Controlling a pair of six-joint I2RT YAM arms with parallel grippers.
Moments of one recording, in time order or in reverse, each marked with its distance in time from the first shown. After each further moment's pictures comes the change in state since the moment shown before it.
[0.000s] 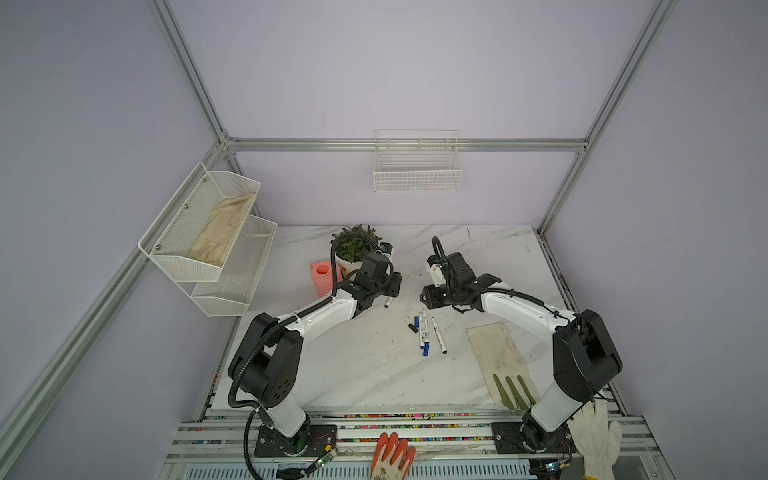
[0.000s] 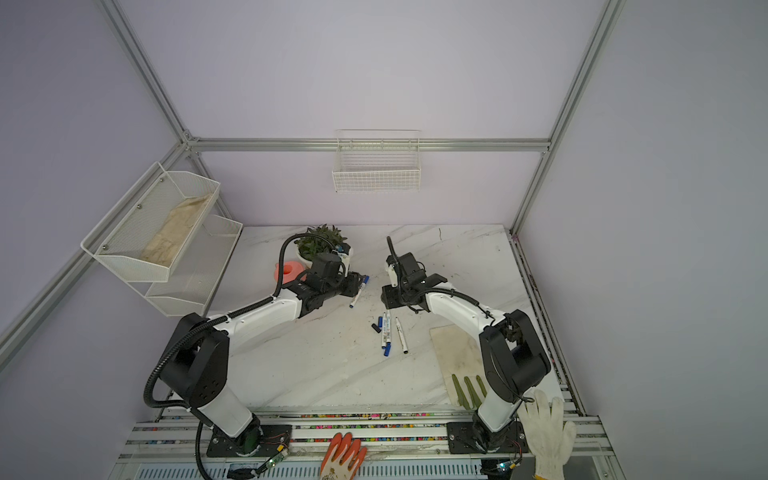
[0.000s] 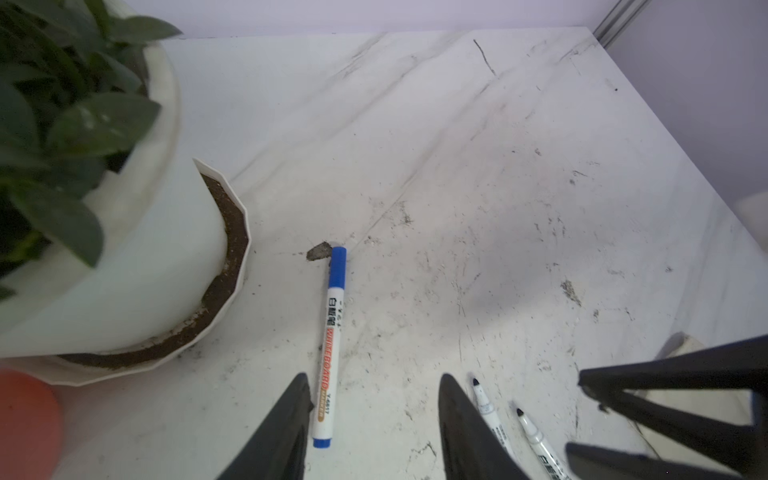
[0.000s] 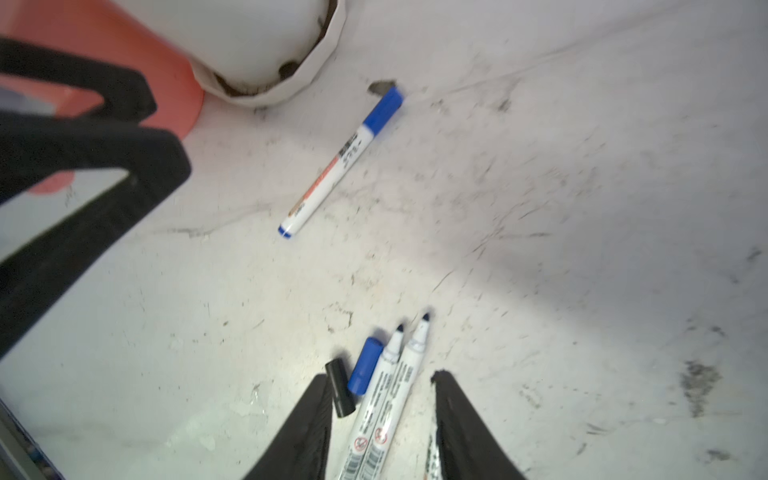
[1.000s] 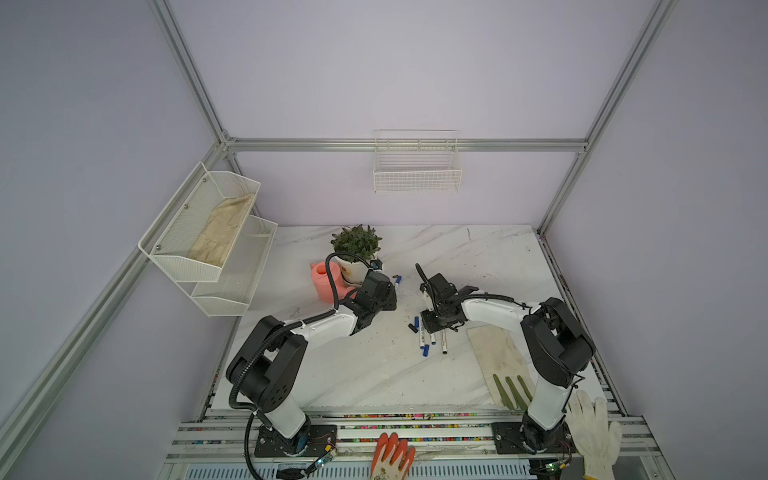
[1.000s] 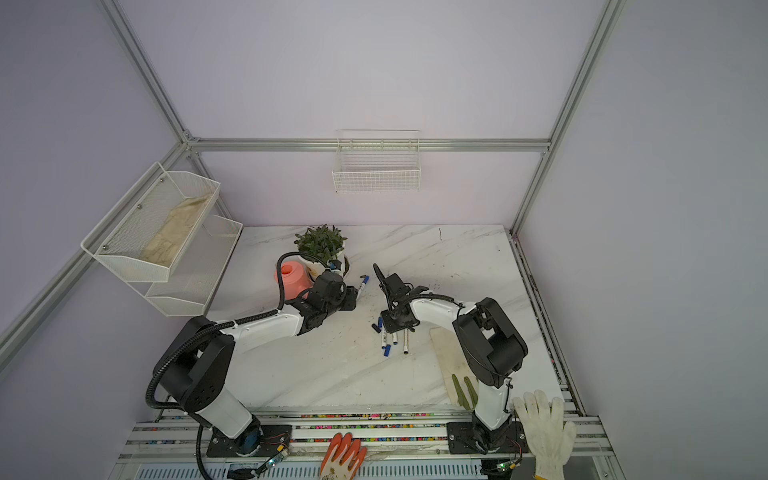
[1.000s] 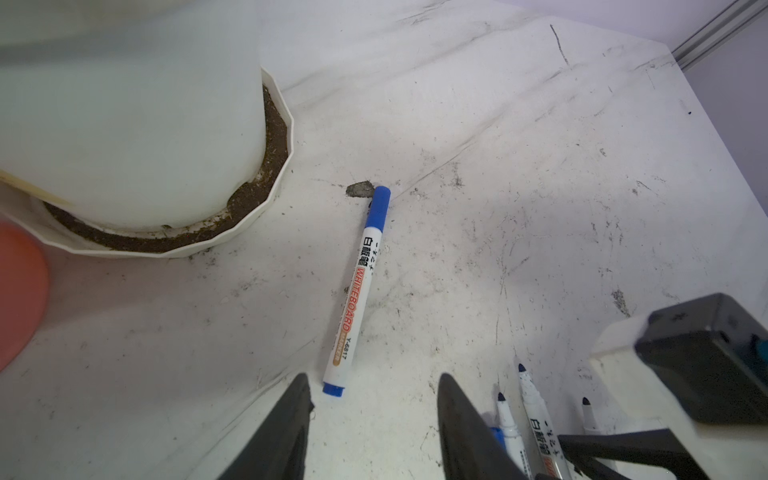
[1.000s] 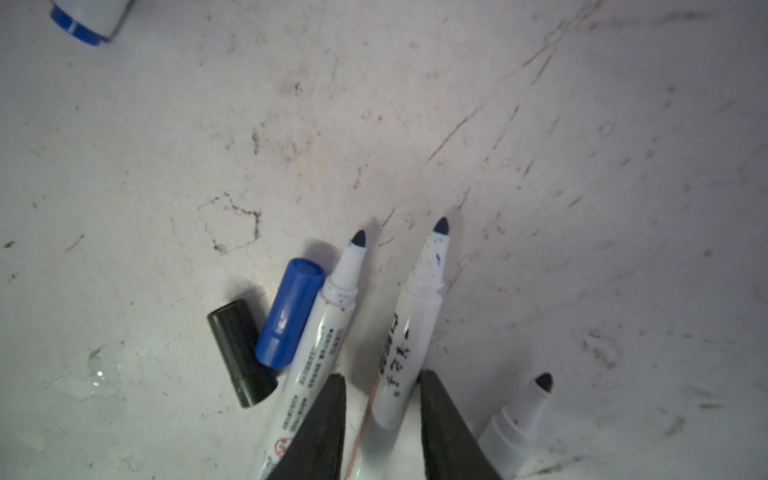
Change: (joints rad) left arm -0.019 -0.006 -0.143 0.096 -0.130 -0.190; right arm 0.022 0.135 -0.050 -0.056 0.073 -0.006
